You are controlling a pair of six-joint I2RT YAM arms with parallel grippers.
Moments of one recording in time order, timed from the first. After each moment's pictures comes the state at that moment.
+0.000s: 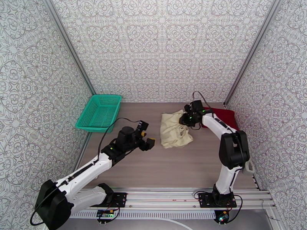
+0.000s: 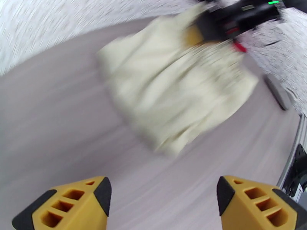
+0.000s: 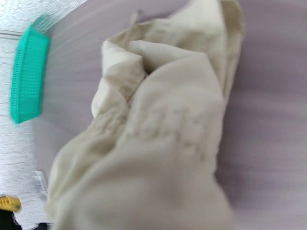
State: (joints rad) left arm -0.53 1.12 0.70 -0.11 0.23 -0.19; right arm 0.19 1.87 1.56 -0.72 -0.36 0.30
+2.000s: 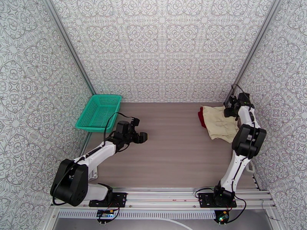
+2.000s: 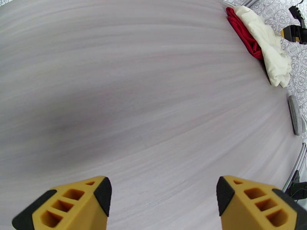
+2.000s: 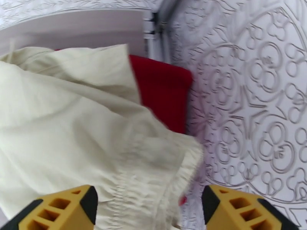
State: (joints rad) left arm -0.31 1.39 0.78 -0.10 0.37 -0.26; right arm -0.37 2.14 1.89 -0.66 0.10 -0.37
